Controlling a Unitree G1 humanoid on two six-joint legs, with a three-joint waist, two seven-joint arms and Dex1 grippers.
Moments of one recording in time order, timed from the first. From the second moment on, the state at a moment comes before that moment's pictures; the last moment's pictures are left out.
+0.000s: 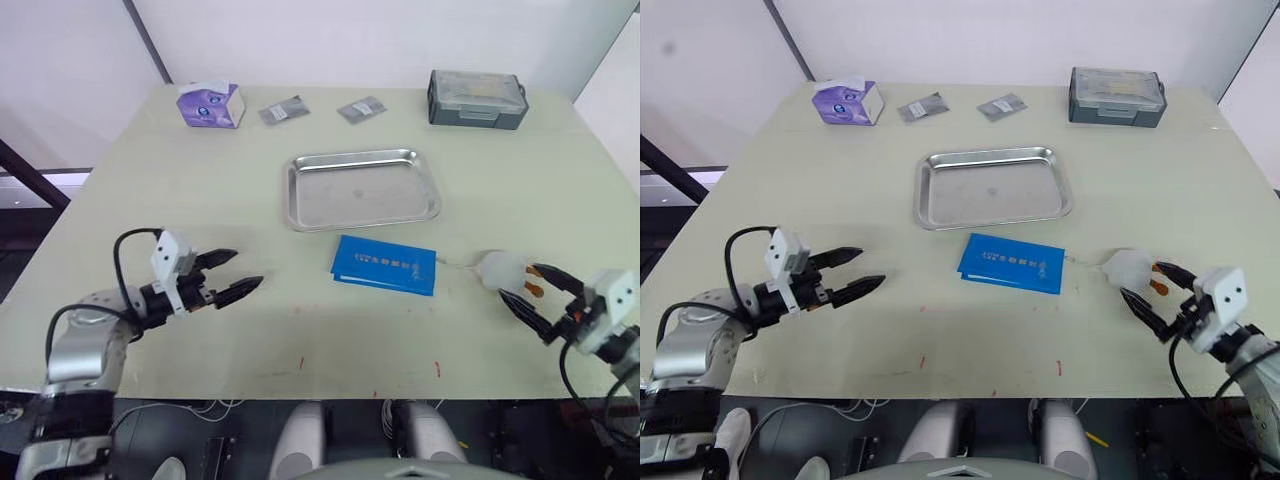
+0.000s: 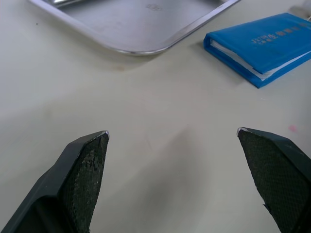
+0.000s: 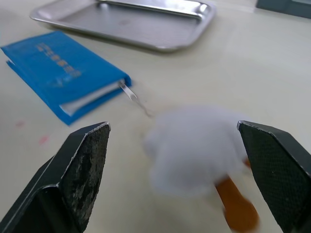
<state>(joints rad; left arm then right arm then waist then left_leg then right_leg) -0.17 0.75 0.21 0.13 -0.42 0.29 -1.07 0.19 -0.61 -0.32 -0.29 0.50 0.23 0.76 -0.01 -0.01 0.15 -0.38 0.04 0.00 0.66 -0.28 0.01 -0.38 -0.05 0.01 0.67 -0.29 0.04</state>
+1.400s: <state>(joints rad) -0.84 0.43 -0.12 0.96 -0.11 -0.11 -1.36 -0.29 -0.56 0.11 -0.02 0.16 0.29 0.82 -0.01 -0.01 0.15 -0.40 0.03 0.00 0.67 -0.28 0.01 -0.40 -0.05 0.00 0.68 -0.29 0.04</state>
